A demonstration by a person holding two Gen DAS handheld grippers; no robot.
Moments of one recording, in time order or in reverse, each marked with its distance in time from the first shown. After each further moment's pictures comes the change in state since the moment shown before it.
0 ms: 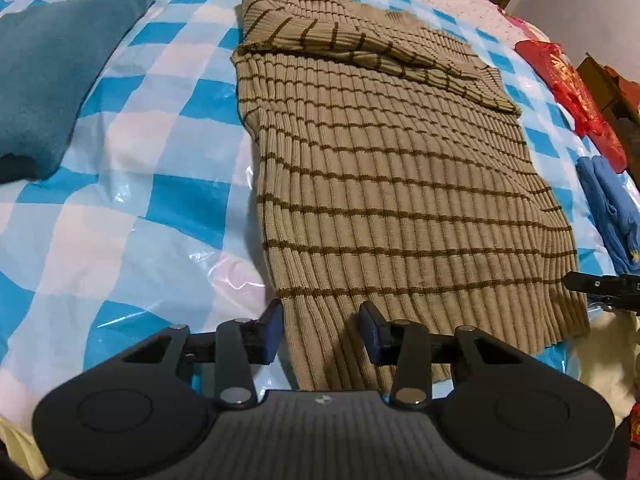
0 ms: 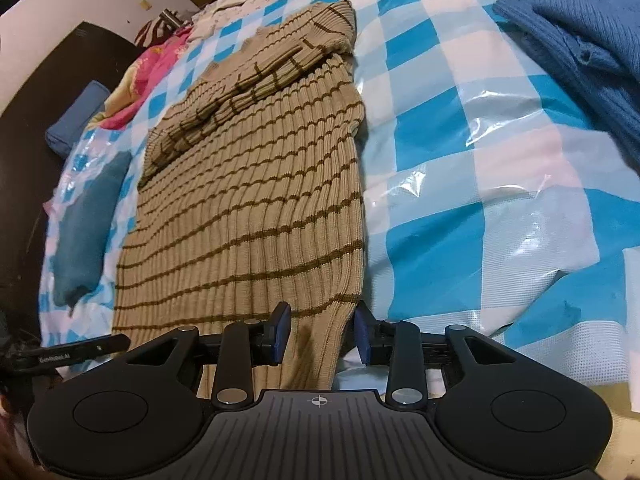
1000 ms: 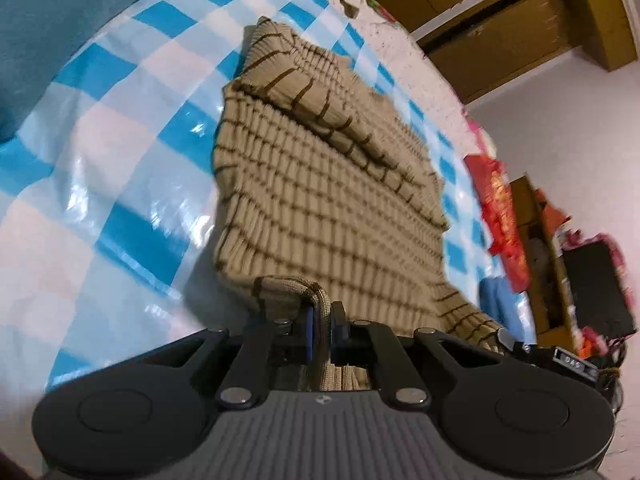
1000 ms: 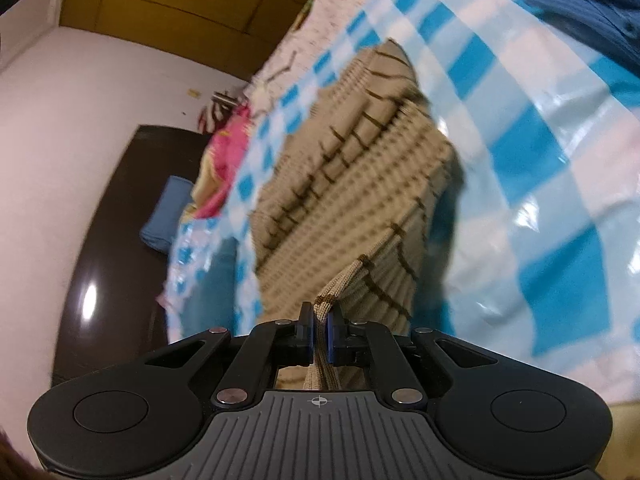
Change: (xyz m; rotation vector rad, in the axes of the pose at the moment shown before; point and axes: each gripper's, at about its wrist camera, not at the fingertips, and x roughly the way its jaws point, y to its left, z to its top) left arm -0.009 0.052 0.035 -0.319 -0.113 -0.405; right arm -0.012 0.013 0.026 0.264 -0.135 0.378
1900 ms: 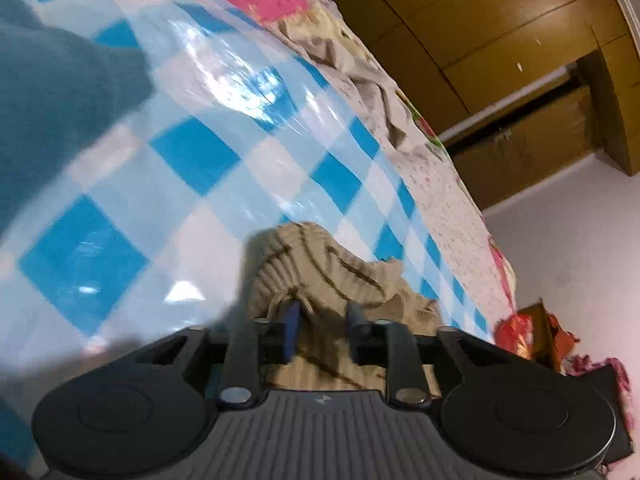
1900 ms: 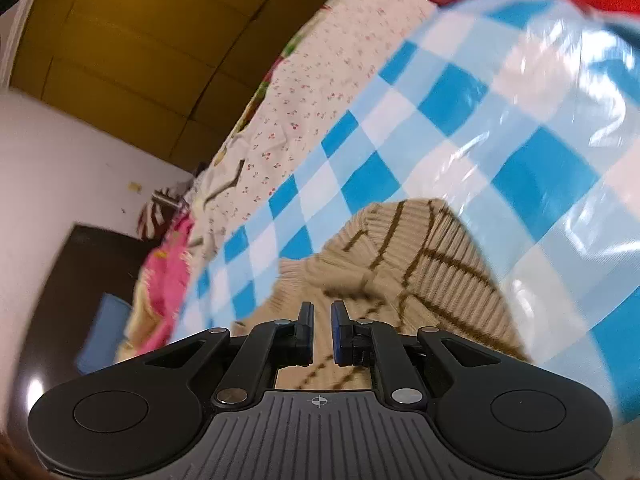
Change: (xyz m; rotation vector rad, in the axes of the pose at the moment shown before) left arm 0.097 0.042 0.207 -0.111 -0.275 0.036; right arm 0.165 0.011 0.186 0.011 -0.276 -0.198
